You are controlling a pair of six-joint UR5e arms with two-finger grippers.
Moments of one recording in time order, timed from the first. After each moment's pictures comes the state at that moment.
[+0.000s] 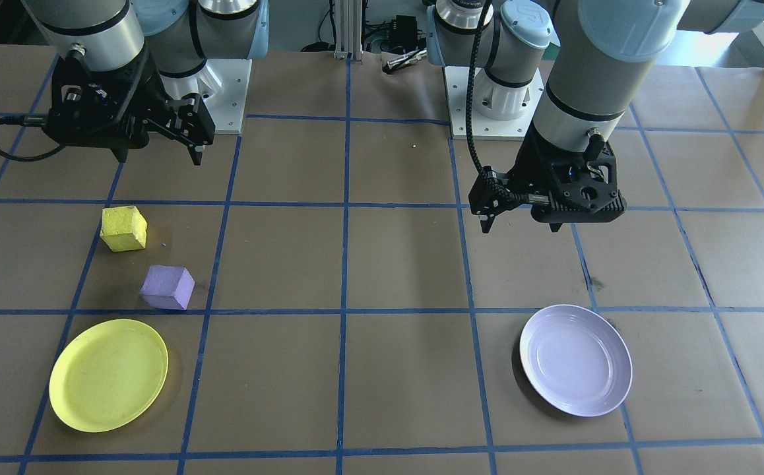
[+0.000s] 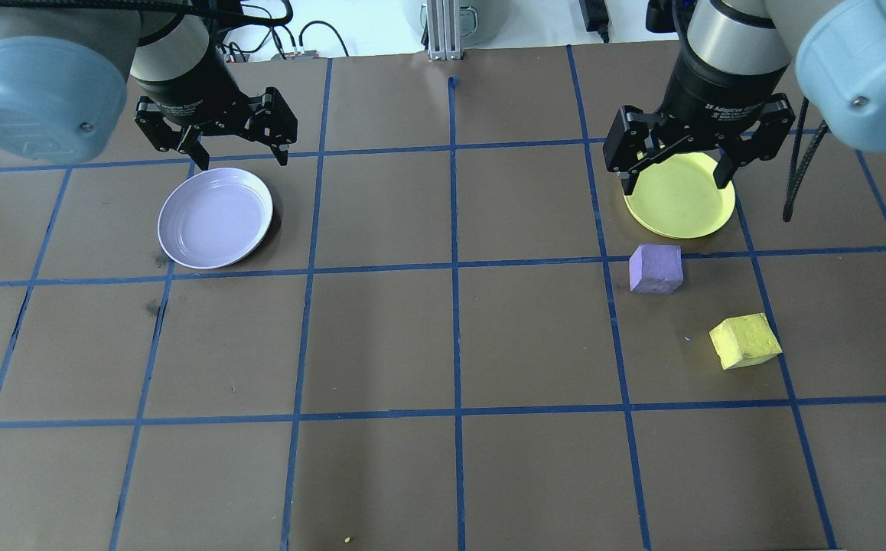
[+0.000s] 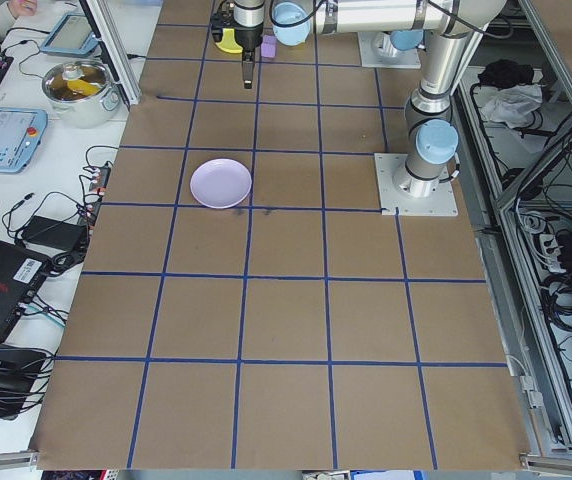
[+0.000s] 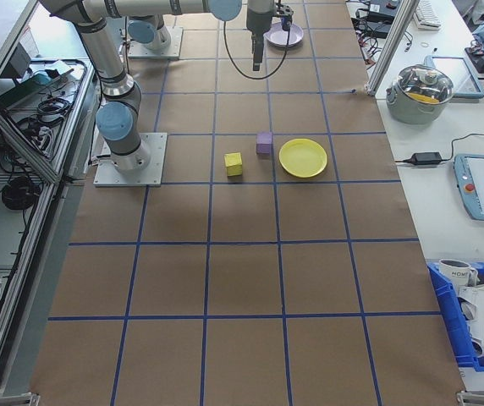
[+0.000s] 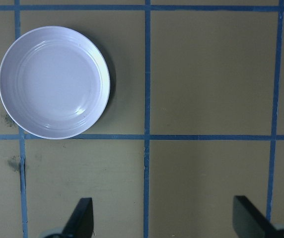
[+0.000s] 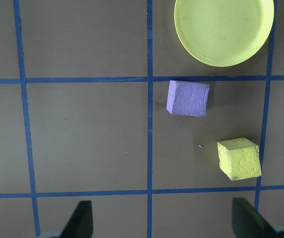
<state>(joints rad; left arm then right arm) -1.60 -1.68 -1.55 -1.41 1.59 -0.05 1.61 -1.58 1.56 -1.52 -1.61 0.04</state>
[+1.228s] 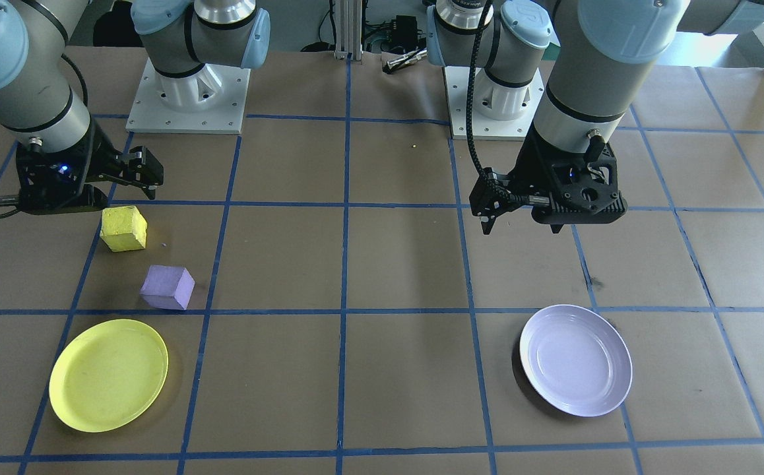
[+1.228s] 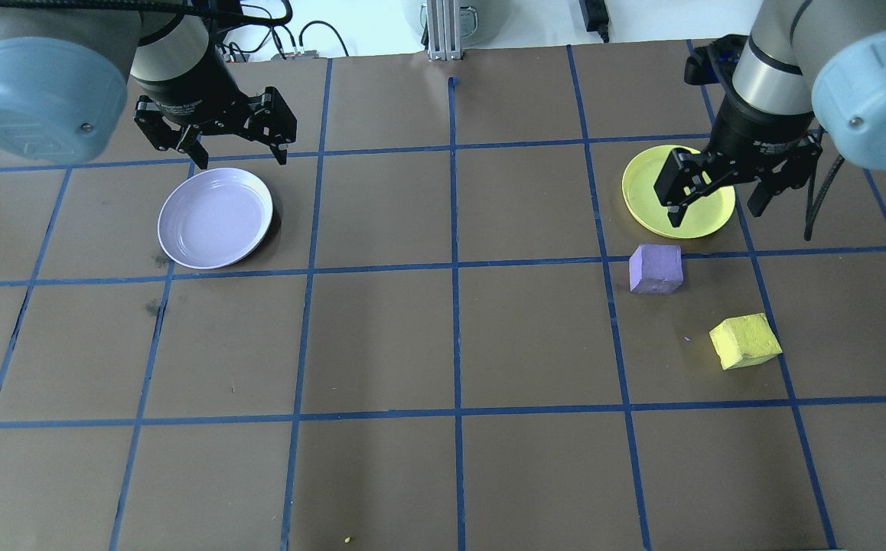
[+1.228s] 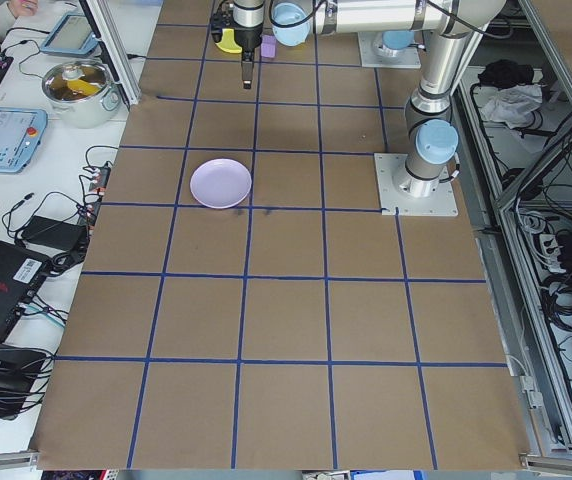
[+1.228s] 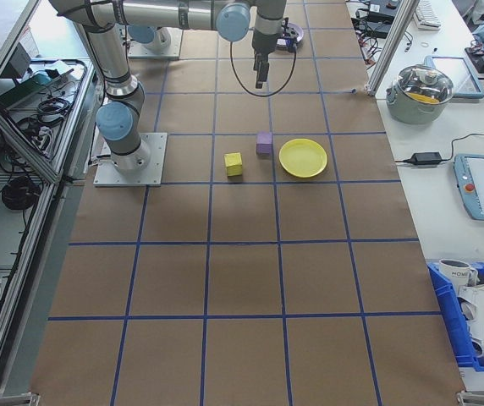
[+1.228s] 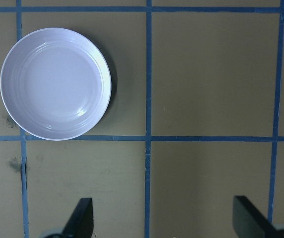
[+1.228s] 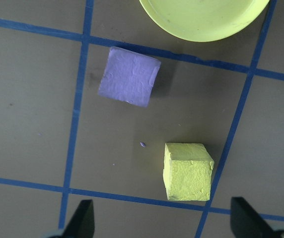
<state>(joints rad) -1.60 -1.68 -1.55 -1.41 1.59 -0.05 1.39 -1.57 1.83 -1.72 -1.66 -0.37</state>
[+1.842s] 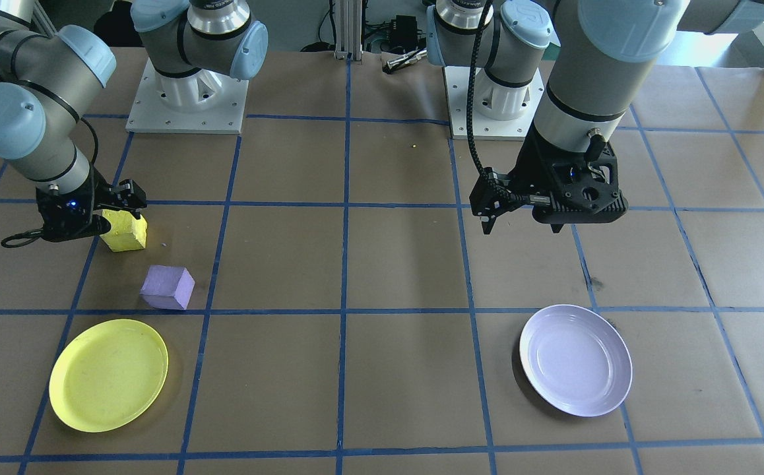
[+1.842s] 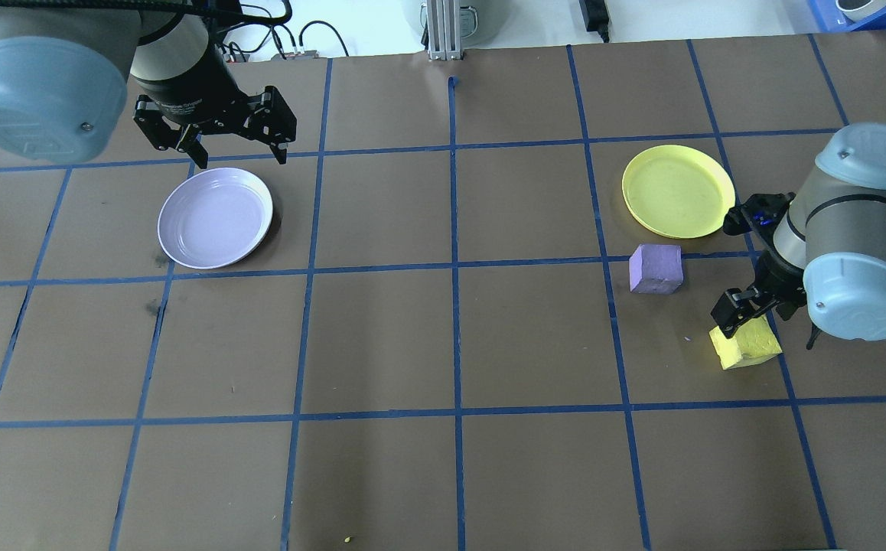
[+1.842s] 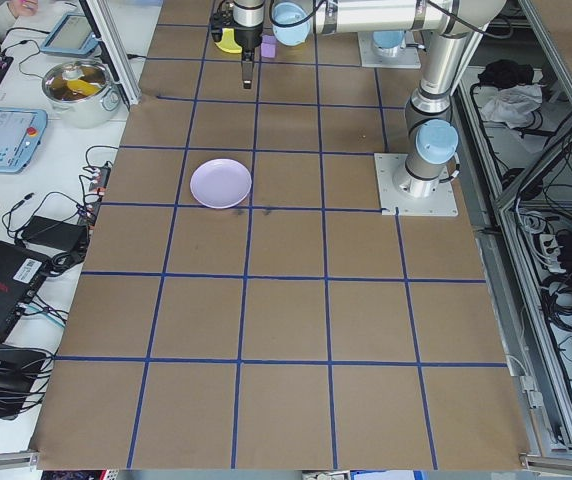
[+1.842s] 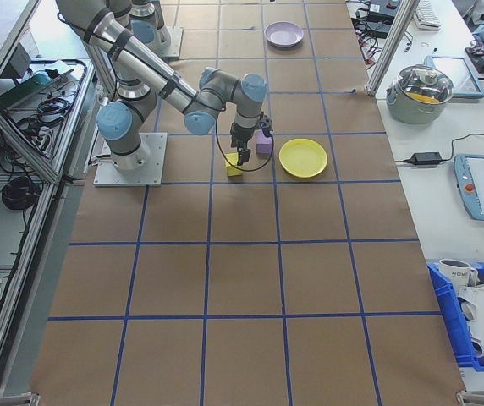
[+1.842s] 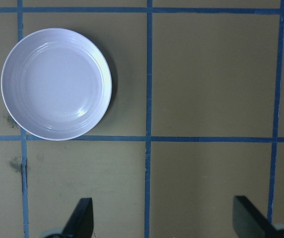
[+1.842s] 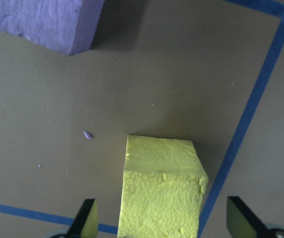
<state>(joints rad) -1.60 -1.68 -1.55 -1.41 1.59 -0.06 1.22 -1.50 2.16 -2.09 -1.69 -0.60</state>
